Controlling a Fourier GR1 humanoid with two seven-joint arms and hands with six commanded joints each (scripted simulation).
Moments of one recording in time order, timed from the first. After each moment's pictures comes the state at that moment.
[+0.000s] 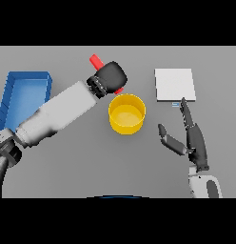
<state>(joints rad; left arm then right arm) -1.14 0.29 -0.95 -0.85 -0.93 -0.30 0.00 0.11 -0.05 0.13 -1.71 0.25 -0.05 -0.11</state>
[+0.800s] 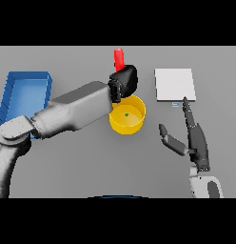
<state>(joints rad) -1.34 0.22 -1.33 -0.74 -1.12 -0.28 -0.07 0.12 -0.06 0.13 -1.74 0.28 -0.07 -0.10</state>
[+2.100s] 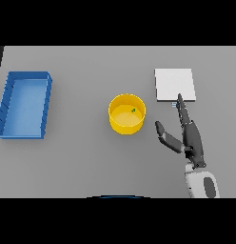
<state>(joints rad) -1.62 0.55 -0.73 -0.13 -0.25 -0.04 0.05 0.07 -0.03 0.13 -1.68 0.23 -0.05 -0.15</state>
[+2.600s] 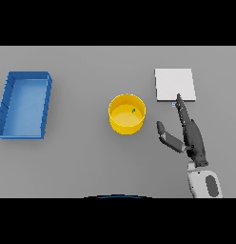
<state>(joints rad) -1.27 0.66 -0.58 -0.22 0.15 0.19 0.27 0.06 -0.06 0.13 -1.67 0.21 -0.01 -0.16</state>
